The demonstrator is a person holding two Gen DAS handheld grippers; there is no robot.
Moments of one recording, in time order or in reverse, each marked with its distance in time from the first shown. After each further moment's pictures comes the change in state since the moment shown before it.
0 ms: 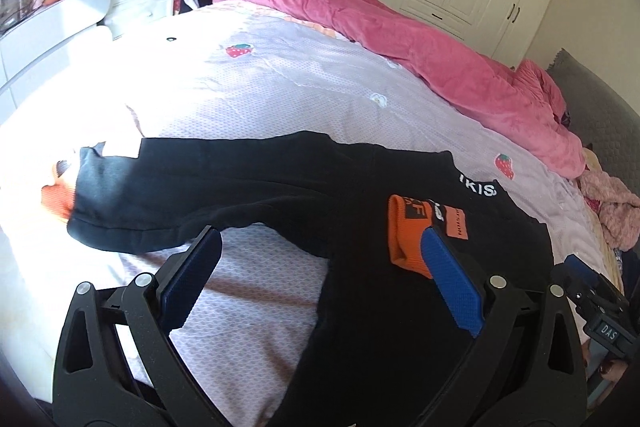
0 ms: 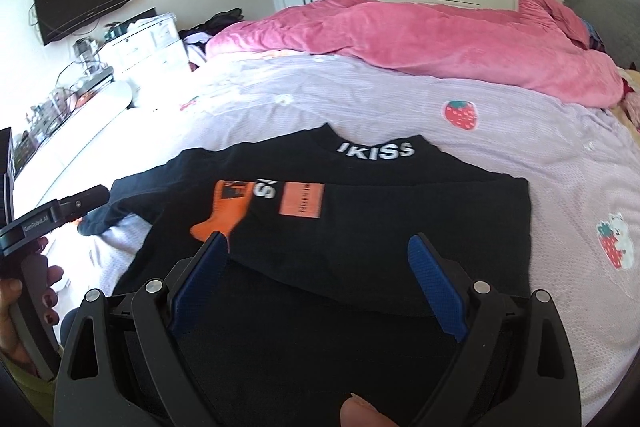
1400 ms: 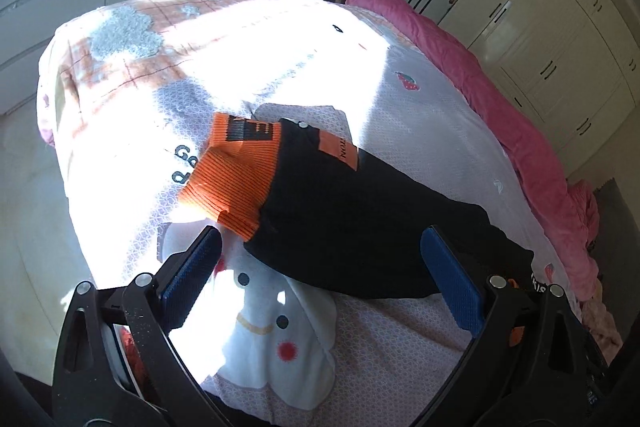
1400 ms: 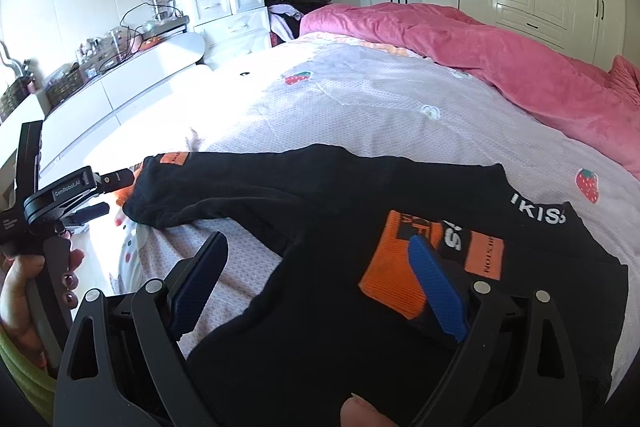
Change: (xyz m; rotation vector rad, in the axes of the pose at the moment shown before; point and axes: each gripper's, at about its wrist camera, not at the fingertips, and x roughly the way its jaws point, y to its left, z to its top) left arm -0.007 0.188 -0.008 -0.429 -0.066 0.107; right arm 0.069 0.156 0.022 -0.245 0.031 0.158
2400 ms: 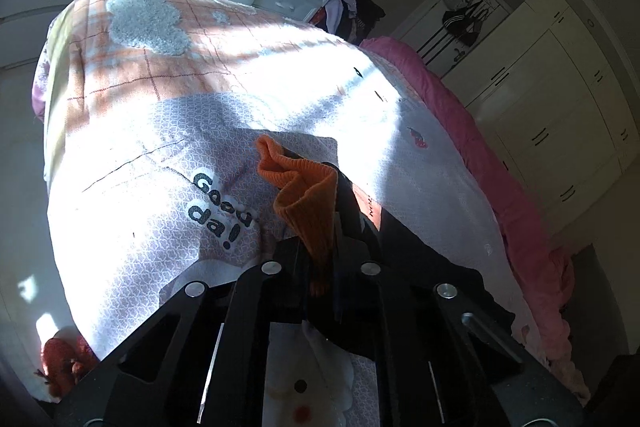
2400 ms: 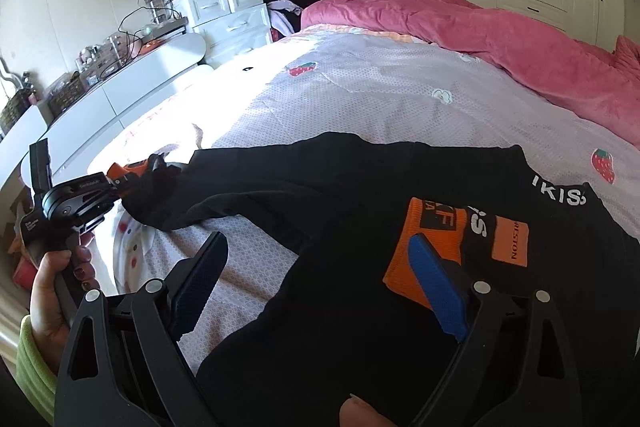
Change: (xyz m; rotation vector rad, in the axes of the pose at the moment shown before) left arm 0.005 0.030 0.008 -0.155 -0.155 -0.092; right arm 0.015 -0.004 -0.008 0.061 0.018 0.031
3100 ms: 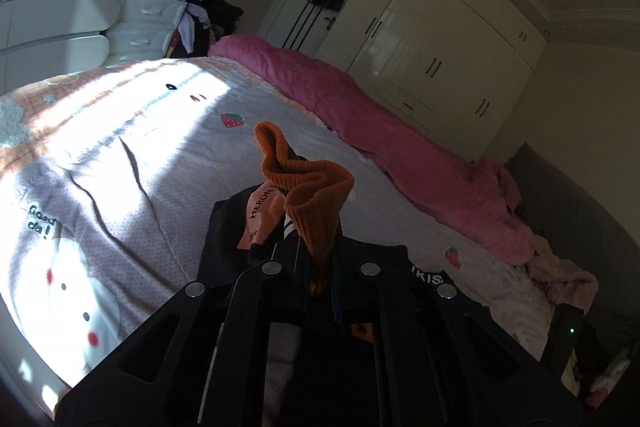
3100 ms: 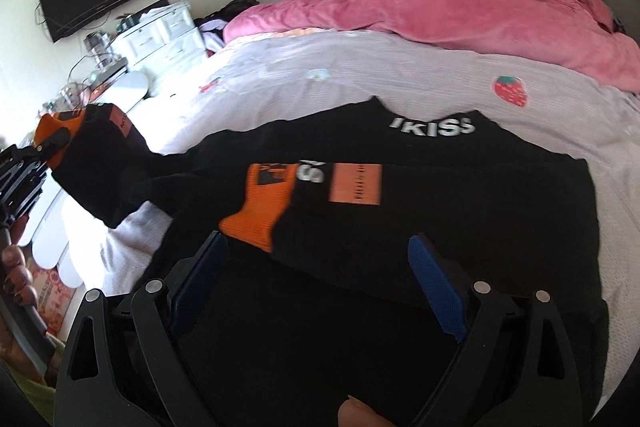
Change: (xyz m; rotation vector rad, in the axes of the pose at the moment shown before) left arm -0.059 -0.194 -0.078 0.391 0.038 -0.297; right arm -0.064 -0.116 -0.049 0.226 -0.020 -0.110
